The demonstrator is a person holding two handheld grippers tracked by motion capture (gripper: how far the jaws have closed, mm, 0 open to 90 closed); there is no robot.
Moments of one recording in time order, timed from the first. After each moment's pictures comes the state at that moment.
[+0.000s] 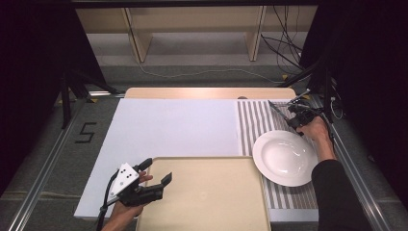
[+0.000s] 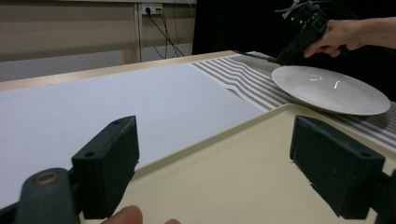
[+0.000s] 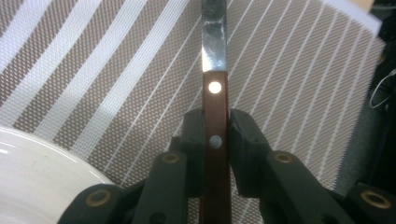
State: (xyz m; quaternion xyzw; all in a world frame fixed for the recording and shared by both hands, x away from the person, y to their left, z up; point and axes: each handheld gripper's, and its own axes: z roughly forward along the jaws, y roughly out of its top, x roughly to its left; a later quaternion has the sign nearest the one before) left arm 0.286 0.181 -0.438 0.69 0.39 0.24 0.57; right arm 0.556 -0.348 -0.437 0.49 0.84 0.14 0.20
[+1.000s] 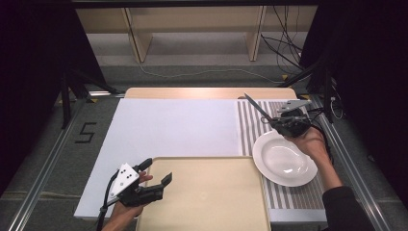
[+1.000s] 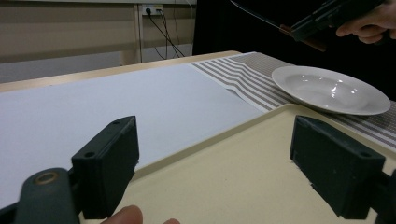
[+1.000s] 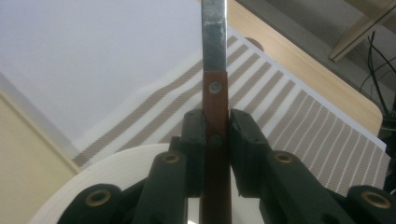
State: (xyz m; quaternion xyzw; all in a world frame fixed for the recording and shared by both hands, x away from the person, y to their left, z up) left arm 0.285 0.180 -0.438 0.69 0.38 0.25 0.57; right arm 0.455 -0.279 -0.376 0.36 0.85 0.29 0.26
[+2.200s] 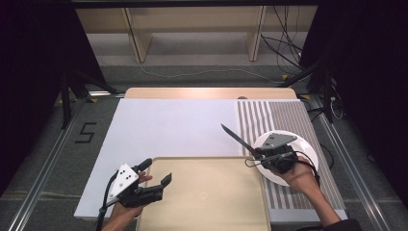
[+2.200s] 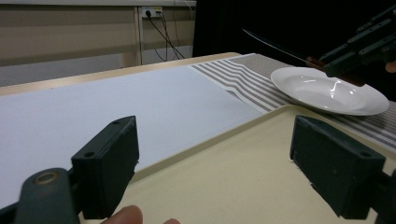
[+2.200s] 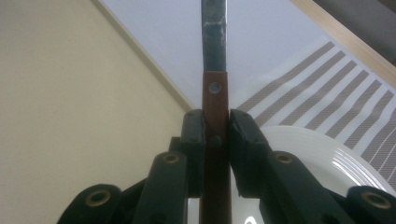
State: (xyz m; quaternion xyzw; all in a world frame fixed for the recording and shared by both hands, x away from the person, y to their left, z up) left arm 0.283 0.181 -0.436 0.69 0.38 0.25 0.57; right arm 0.365 -0.229 -0.397 0.29 0.88 0.31 0.22
